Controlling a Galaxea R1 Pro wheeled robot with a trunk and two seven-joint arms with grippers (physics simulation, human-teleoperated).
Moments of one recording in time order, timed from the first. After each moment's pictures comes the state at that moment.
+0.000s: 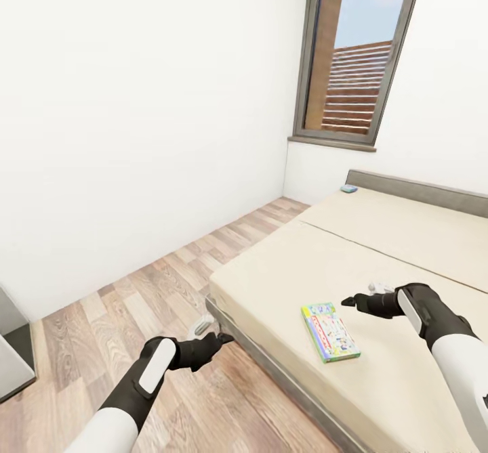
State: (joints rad) left arm -0.55 -0.09 -0.02 -0.78 0.76 0.77 -0.01; right arm -0.88 -0.32 -0.07 -0.56 -0.11 0.82 0.43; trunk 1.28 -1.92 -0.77
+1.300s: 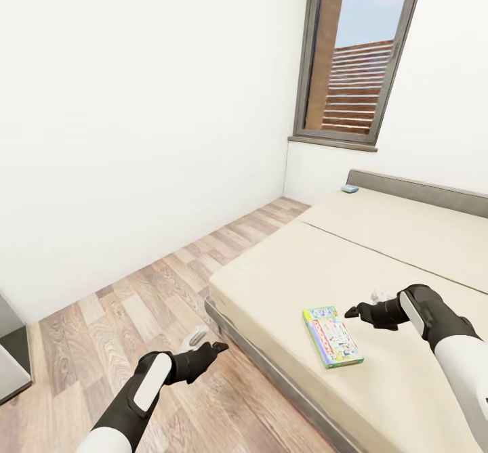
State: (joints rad) left arm -0.49 -0.09 0.00 -0.79 0.75 0.70 -0.02; right arm -0.88 -0.33 -0.06 -0.55 -0.11 0.98 0.43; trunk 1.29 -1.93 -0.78
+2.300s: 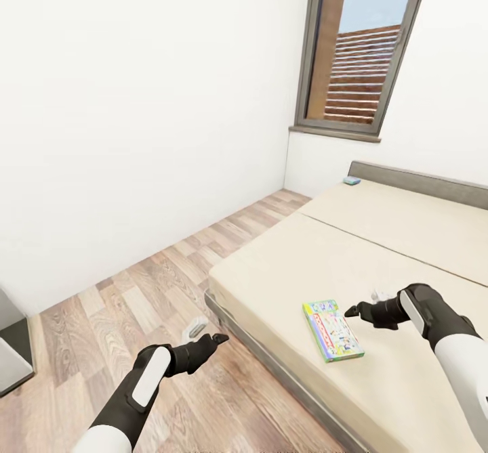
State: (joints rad) left arm -0.49 -0.09 0.00 -0.86 0.76 0.71 -0.02; right arm -0.88 -0.34 -0.06 -0.55 -0.11 0.99 0.43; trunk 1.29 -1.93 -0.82
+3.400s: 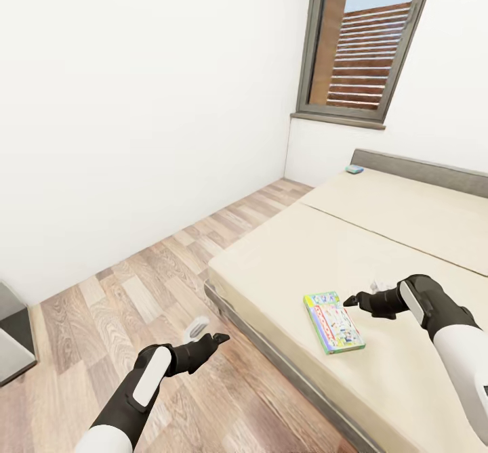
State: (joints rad) left arm -0.49 -0.09 0.00 -0.86 0.76 0.71 -0.02; right arm -0.92 -0.33 -0.07 -0.55 -0.12 0.99 0.43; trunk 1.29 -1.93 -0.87
